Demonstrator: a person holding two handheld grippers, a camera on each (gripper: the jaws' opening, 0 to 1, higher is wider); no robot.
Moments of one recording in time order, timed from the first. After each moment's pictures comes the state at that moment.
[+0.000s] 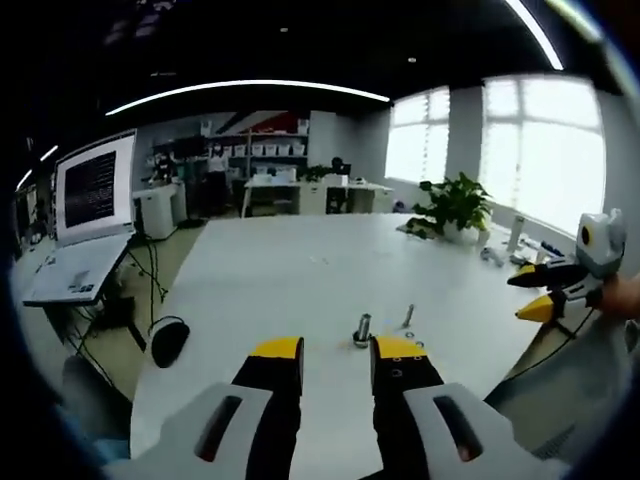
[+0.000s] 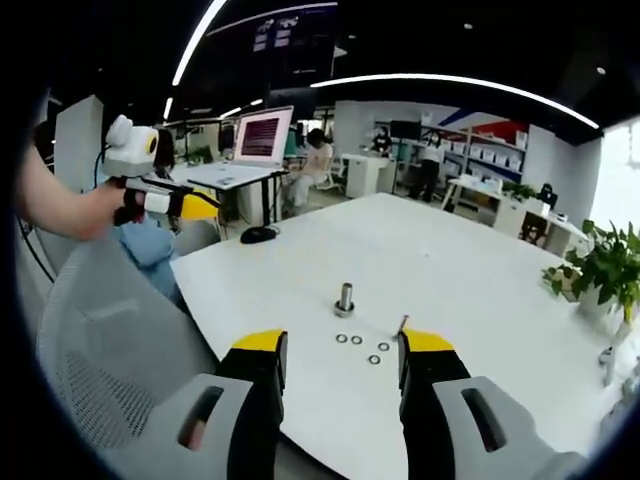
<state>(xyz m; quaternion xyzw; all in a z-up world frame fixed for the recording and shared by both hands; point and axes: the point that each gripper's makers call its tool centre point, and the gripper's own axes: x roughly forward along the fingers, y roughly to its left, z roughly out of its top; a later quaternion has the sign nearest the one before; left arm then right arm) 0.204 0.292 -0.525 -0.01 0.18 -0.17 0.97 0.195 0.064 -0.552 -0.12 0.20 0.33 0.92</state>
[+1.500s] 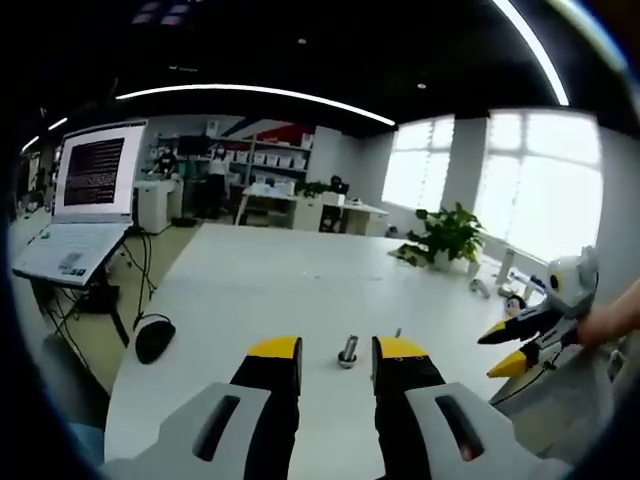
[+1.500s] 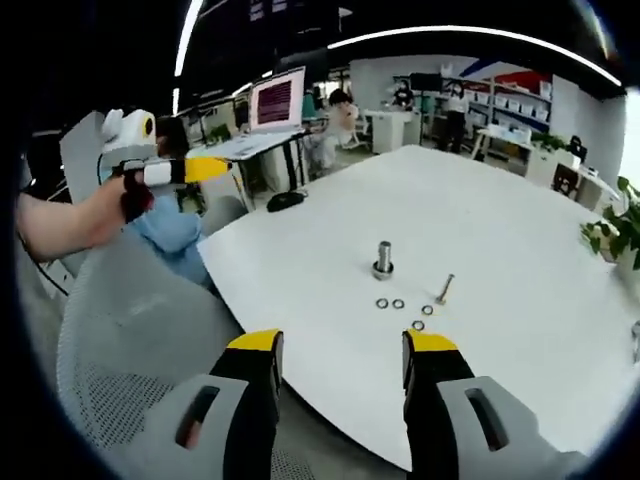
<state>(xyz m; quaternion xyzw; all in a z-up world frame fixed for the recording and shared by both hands) 0.208 0.299 -0.512 -0.08 0.15 -0.18 0.97 0.196 0.082 -0.591 -0.05 0.32 0.35 0.88</state>
